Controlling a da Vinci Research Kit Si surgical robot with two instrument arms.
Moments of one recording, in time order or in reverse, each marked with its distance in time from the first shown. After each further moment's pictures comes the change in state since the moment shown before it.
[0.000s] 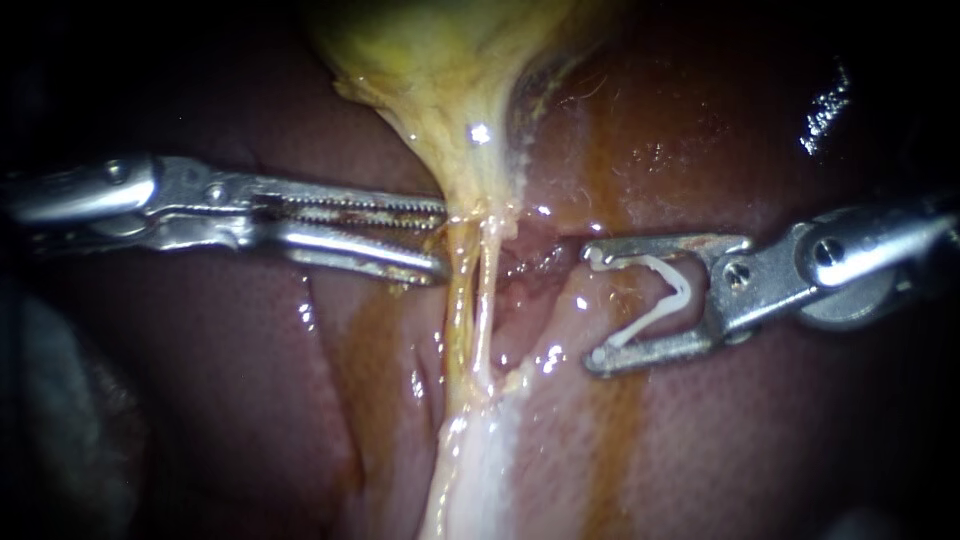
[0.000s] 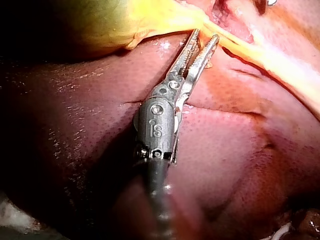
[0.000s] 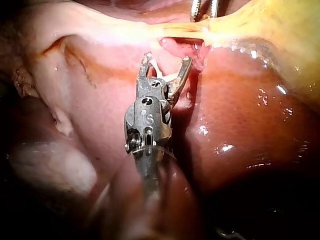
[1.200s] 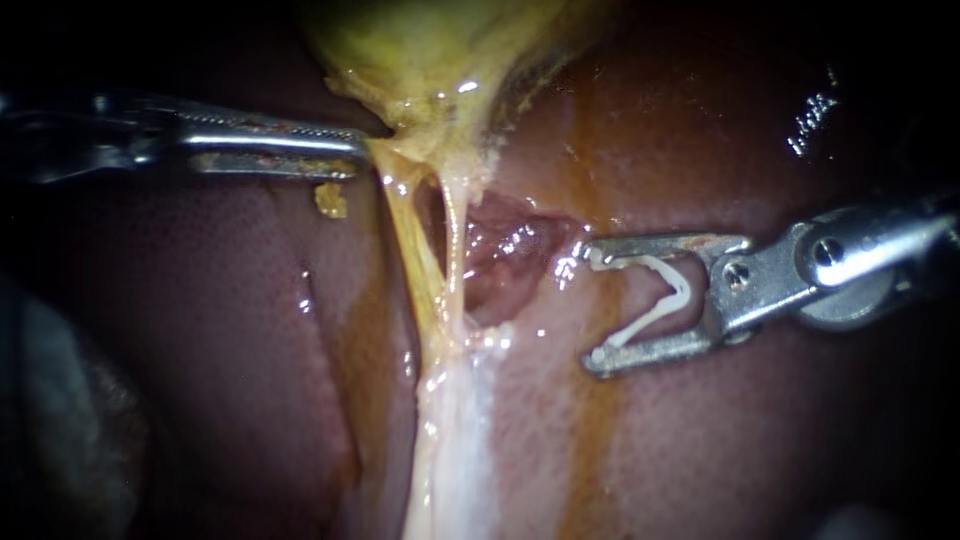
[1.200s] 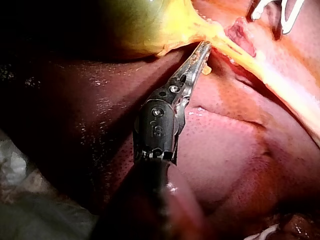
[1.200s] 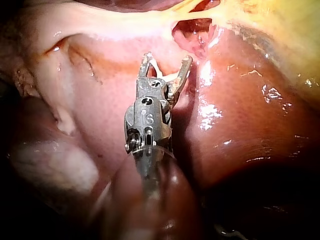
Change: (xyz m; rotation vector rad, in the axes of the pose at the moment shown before) right arm 0.000 0.000 0.000 0.000 0.000 0.000; left arm 0.007 -0.001 -0.009 0.005 -0.047 -0.118
